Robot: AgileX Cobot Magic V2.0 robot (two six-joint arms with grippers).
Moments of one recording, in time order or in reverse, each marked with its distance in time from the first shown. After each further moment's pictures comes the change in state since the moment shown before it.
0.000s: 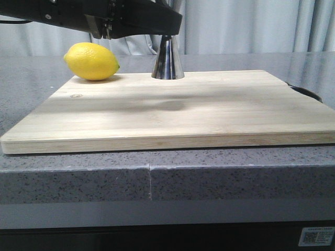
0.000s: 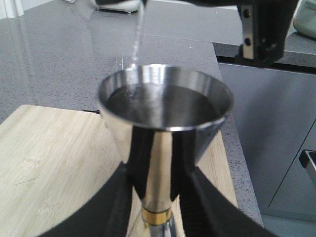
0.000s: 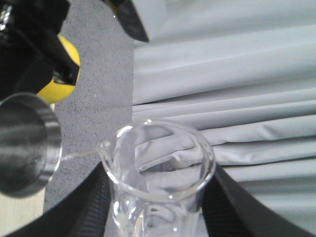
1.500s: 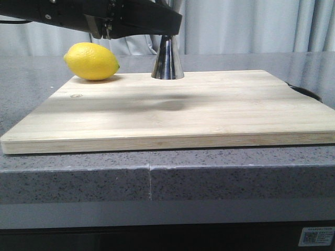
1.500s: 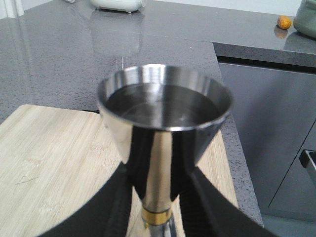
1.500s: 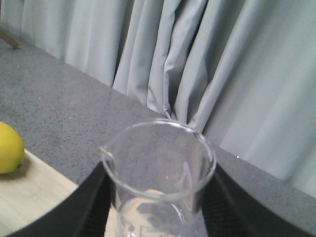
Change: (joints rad) left arm 0.000 0.000 0.000 0.000 0.000 0.000; right arm -0.267 -0.009 0.107 0.592 -0.067 0.465
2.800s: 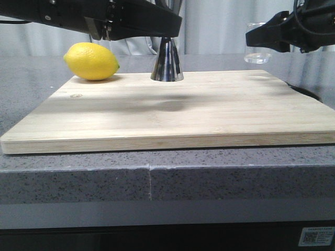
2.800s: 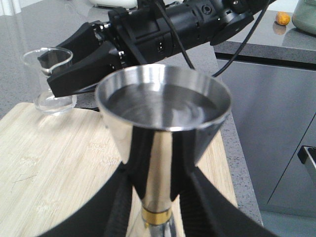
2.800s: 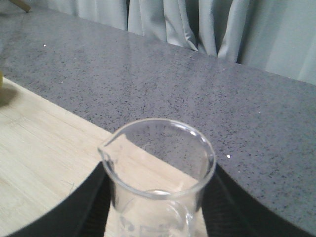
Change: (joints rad) left arm 0.000 0.000 0.000 0.012 0.000 0.000; right arm -0.258 0.384 0.077 0.023 -0.482 -0.061
